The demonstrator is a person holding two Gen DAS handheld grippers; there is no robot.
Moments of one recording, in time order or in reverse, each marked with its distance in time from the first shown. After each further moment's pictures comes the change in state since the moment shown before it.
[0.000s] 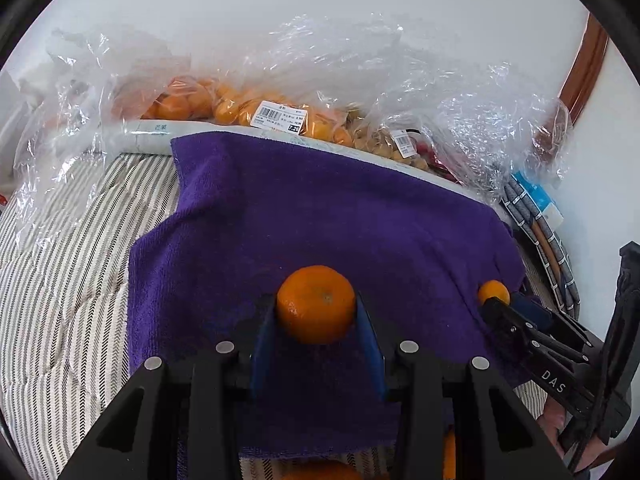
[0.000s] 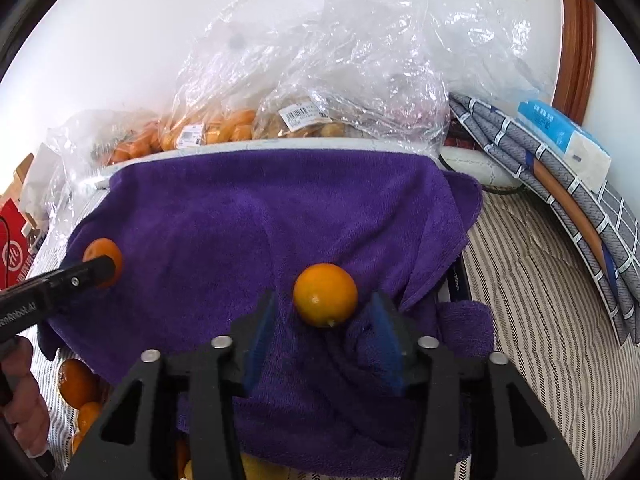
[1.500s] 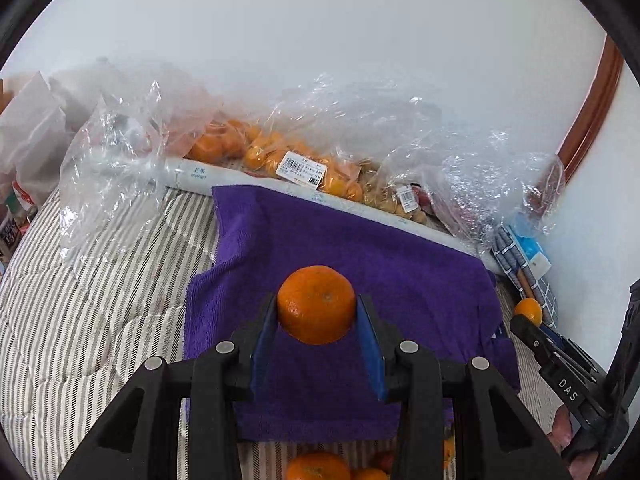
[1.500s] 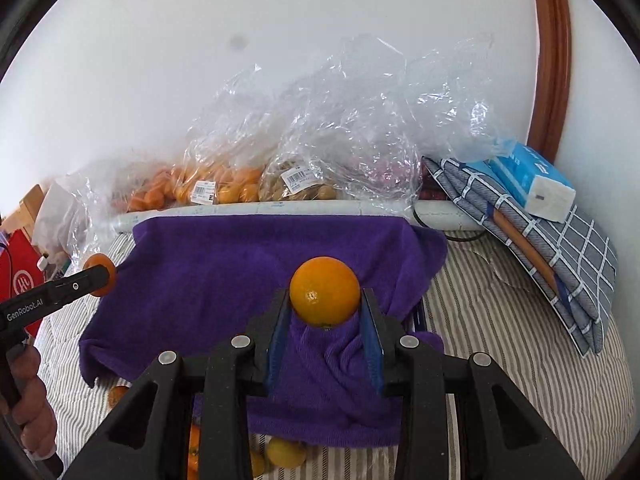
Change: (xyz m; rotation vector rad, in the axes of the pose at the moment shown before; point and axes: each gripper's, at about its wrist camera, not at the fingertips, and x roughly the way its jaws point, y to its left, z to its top) left arm -0.043 0.014 0.013 -0.095 -0.084 0.011; right arm -0.059 0.002 0.021 0.037 -0.094 -0.020
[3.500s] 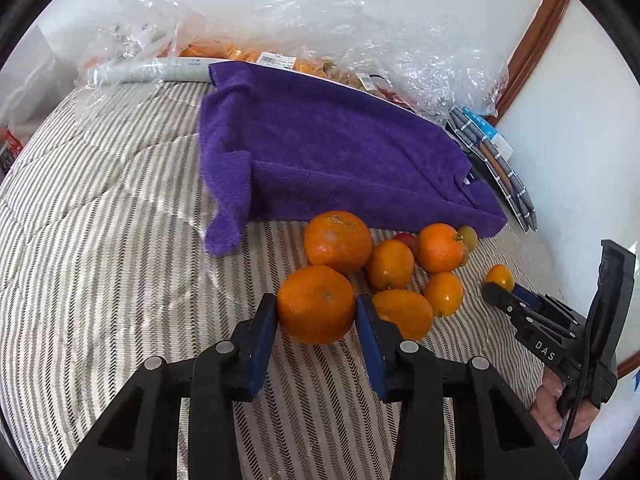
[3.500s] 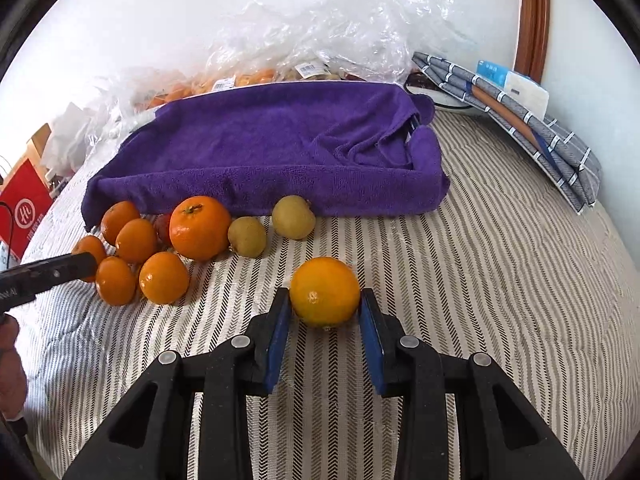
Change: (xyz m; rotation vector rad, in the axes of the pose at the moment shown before) left arm -0.051 0.023 -0.119 0.131 0.180 -0.098; right arm -0.041 0.008 -0.138 -0.029 0.127 -0.021
